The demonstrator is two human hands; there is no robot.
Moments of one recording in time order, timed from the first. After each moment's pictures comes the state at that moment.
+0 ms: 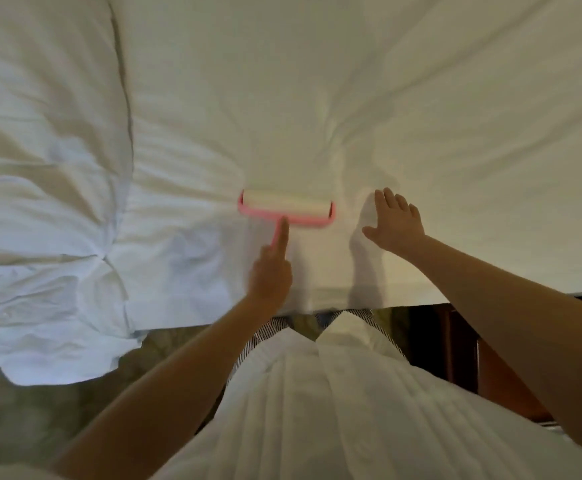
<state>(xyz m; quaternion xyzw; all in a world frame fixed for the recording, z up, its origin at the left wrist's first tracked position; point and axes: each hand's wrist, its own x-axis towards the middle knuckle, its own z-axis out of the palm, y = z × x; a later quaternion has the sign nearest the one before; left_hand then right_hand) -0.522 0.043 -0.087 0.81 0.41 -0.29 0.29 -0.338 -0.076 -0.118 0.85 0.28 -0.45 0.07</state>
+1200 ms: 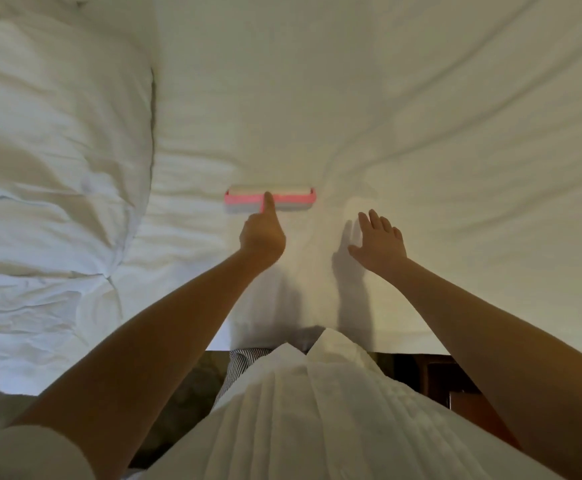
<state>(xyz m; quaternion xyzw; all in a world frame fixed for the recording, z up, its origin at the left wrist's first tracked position) -0.410 0.108 -0.049 0.79 0.48 -0.29 0.26 -0.292 -0.046 -0.085 0.84 0.32 -0.43 0.04</state>
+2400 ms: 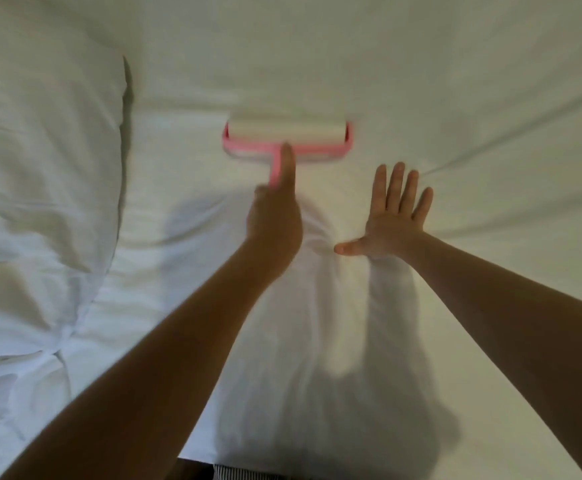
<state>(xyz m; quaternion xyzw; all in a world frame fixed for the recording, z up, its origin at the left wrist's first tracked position) -0.314 0.211 -0.135 0.82 0.49 -0.19 0.23 -0.204 0.109 -0.200 0.82 0.35 -0.43 0.10</state>
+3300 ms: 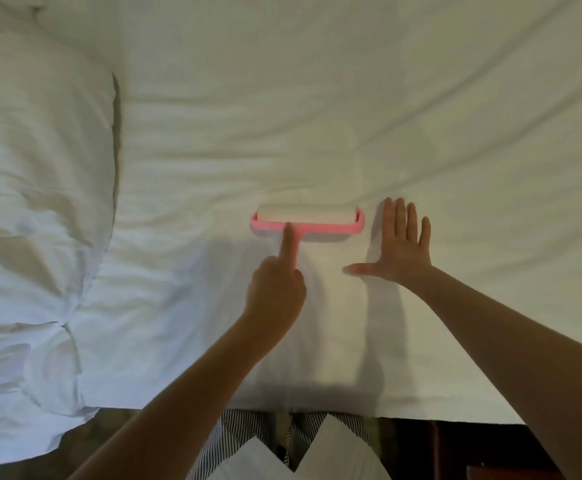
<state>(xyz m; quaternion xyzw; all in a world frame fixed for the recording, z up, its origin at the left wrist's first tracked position) -0.376 0.080 -0.068 0.83 0.42 -0.25 0.26 -0.222 -0.033 -0.150 0.85 0.32 -0.41 0.07</state>
